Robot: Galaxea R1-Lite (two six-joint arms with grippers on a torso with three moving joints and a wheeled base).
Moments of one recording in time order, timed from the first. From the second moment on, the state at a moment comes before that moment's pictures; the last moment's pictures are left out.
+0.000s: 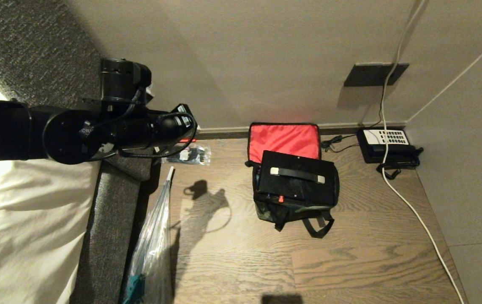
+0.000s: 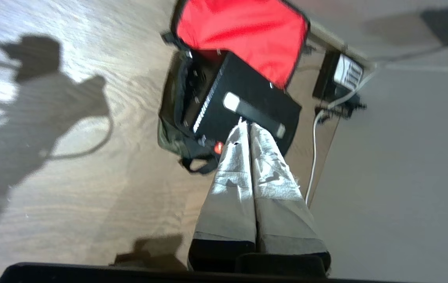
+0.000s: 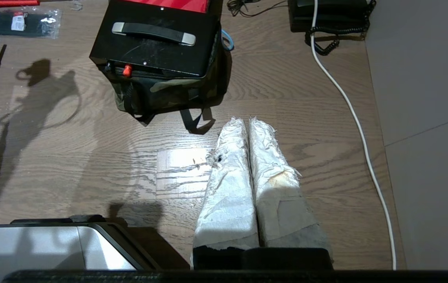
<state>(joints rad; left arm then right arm) -0.37 1.81 -1.36 -0.11 -0.11 -0.66 0.00 0.00 -0.02 0.05 -0.01 0.00</state>
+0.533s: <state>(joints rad) -0.36 1.75 -1.23 -0.10 -0.10 -0.45 0.00 0.00 -0.02 0.05 -0.01 0.00</state>
